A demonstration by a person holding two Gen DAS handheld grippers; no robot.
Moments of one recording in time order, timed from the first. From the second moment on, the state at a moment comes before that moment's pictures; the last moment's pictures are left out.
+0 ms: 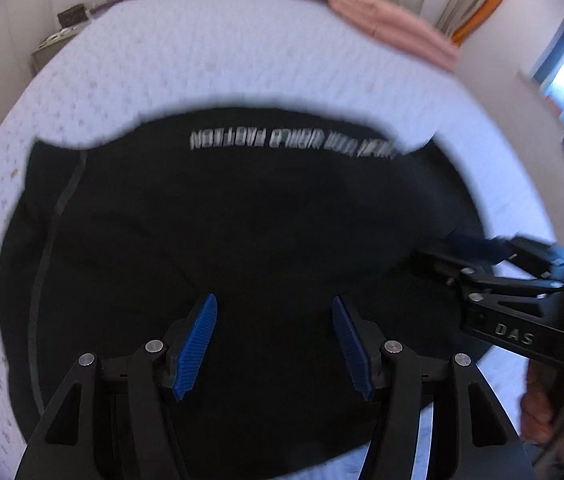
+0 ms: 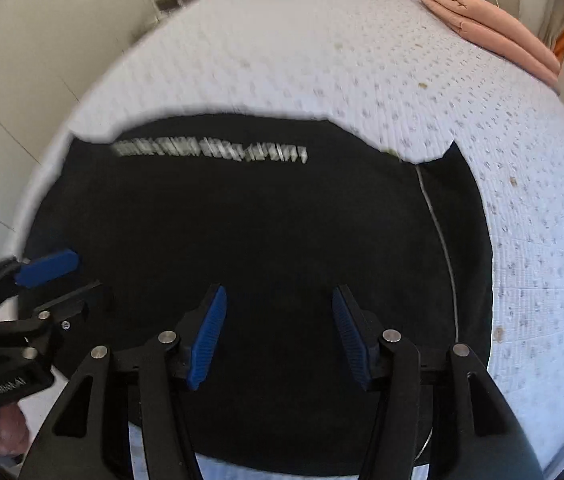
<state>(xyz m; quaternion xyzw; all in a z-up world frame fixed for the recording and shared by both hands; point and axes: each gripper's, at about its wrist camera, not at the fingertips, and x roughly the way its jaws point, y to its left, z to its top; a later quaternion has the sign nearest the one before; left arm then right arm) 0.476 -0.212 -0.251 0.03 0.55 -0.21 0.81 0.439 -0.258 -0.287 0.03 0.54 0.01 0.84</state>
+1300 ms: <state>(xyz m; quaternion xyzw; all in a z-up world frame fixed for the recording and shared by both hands) 0.471 -0.064 -0.228 -0.01 0.54 -0.13 0.83 0.442 -0.327 -0.301 0.16 0.53 0.01 0.83</state>
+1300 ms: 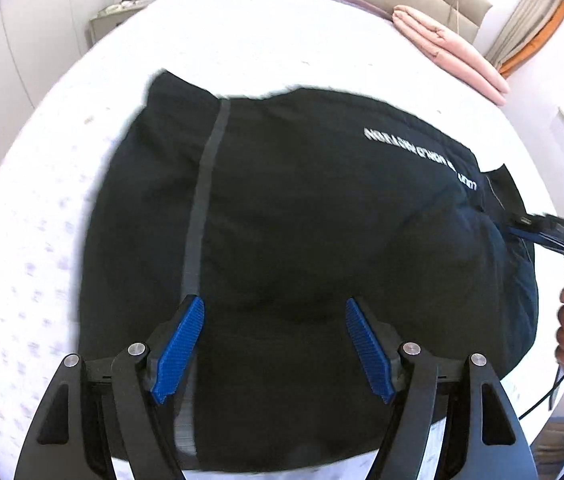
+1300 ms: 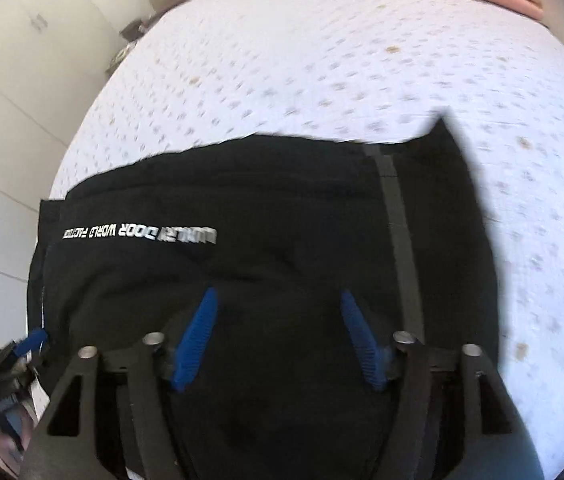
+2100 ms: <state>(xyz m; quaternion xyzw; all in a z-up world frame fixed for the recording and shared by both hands) 0.546 0.067 -0.321 -0.27 0.63 -0.21 0.70 0.370 -0.463 -0.378 0.36 0.55 0.08 0.75</state>
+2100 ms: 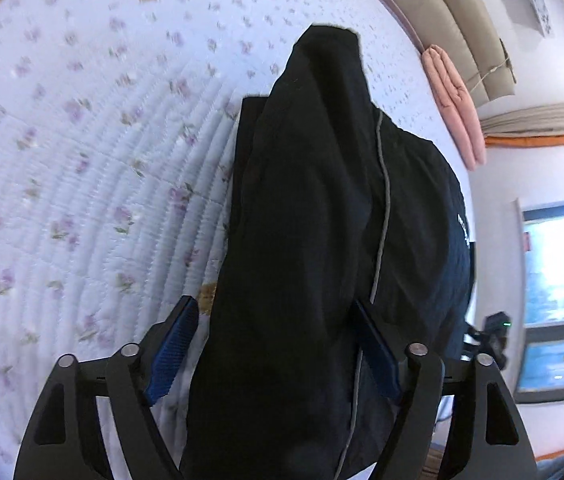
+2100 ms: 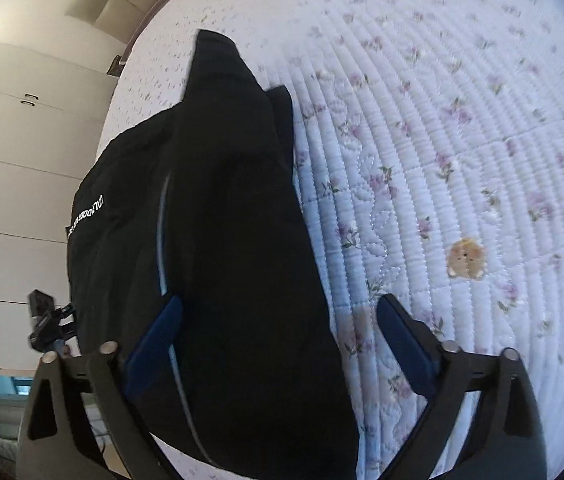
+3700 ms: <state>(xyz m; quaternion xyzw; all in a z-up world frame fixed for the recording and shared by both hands) 0.520 0.080 -0.355 -0.29 0.61 -0.31 0.66 0.410 -0.417 -0.352 0.36 0.53 0.22 0.73</state>
